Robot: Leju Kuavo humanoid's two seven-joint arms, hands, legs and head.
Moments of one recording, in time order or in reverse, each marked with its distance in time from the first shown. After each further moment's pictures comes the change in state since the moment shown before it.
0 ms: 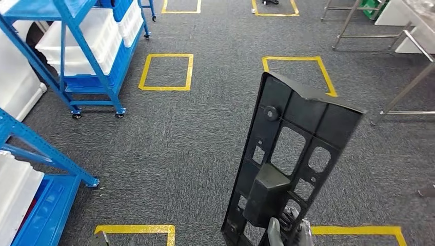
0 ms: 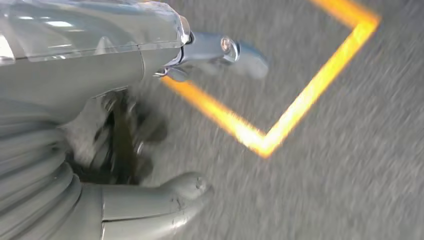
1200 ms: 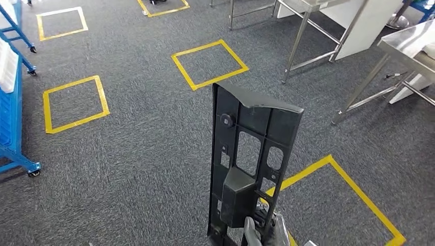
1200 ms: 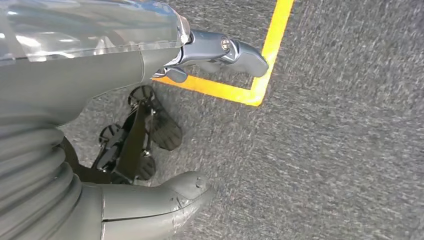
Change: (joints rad) left arm 0.072 0.000 -0.164 -0.075 0.261 -0.013 0.079; right arm -0.161 -0.201 0.260 0.123 -0.063 -0.185 -0.003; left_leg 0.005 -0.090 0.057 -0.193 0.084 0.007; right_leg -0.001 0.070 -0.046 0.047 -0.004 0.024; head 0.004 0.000
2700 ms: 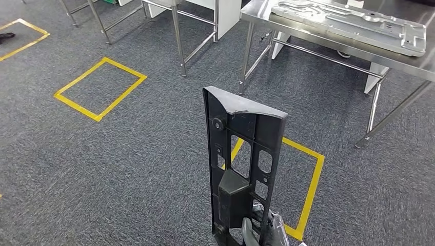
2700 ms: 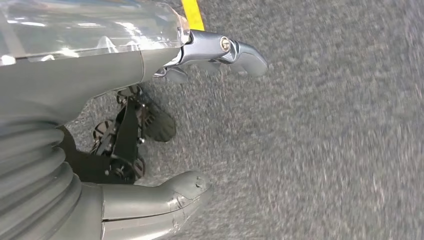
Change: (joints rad) left arm 0.035 -0.036 -0.079 -0.063 0.067 -0.021 -0.018; right arm -0.036 -0.030 0.045 0.017 0.050 -0.073 0.005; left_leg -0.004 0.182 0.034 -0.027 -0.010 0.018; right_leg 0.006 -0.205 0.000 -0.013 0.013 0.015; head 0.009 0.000
